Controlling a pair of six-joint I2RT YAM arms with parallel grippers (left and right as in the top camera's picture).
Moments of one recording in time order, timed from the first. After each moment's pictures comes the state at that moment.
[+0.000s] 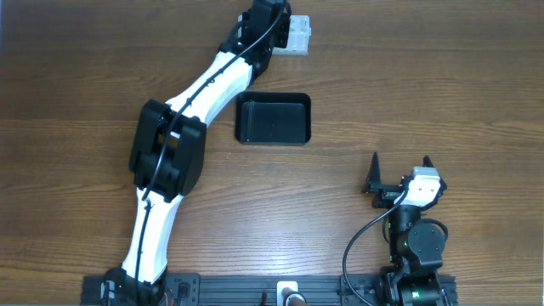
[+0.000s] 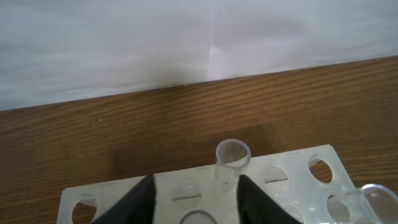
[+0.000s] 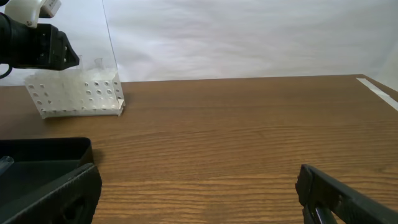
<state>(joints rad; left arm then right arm) -0.47 2.36 1.92 -0.13 -0.26 -0.15 0.08 0.01 0.01 -0.06 0.16 0.02</state>
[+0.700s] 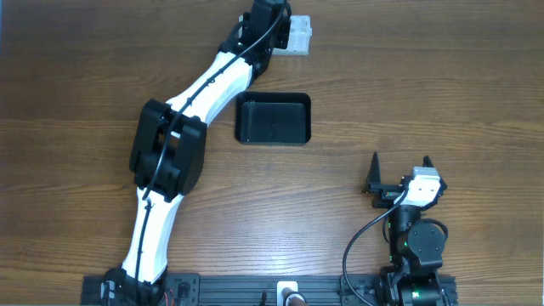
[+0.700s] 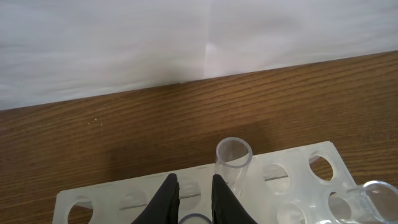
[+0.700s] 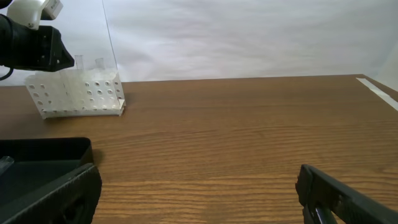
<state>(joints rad) -0.47 2.36 1.92 -0.13 -0.25 -0.14 0.08 0.01 0.01 -0.06 0.16 0.02</state>
